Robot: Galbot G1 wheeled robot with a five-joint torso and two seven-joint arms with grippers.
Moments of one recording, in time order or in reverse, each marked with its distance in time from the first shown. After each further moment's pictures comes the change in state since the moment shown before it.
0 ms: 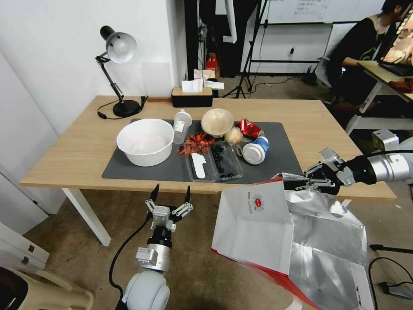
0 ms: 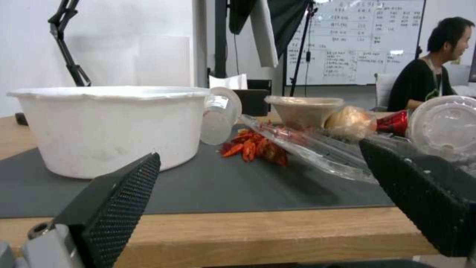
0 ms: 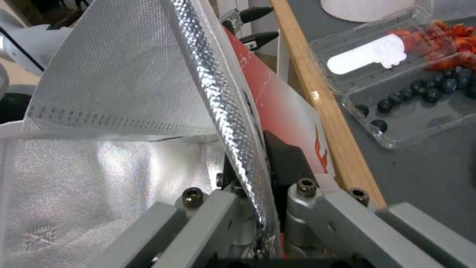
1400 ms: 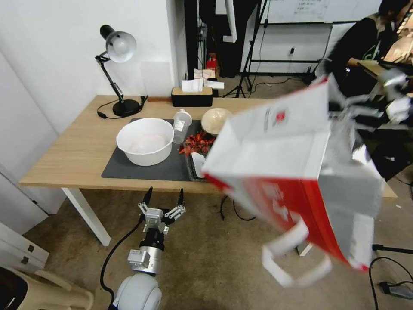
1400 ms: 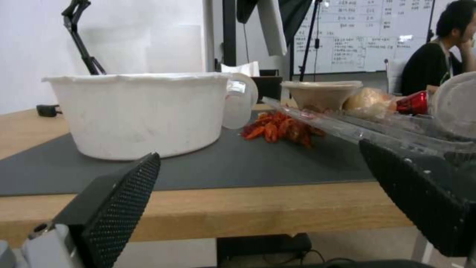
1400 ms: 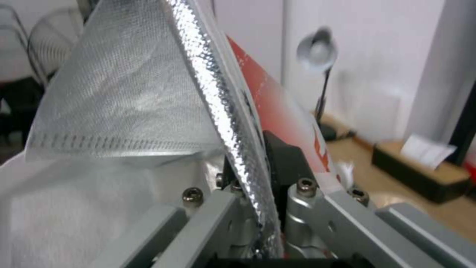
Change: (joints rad) left arm 0.031 0.049 -0.038 -0.005 -0.027 0.001 -0.002; right arm 0.277 -0.091 0.098 -0.083 0.518 -0.090 0.189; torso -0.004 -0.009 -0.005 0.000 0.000
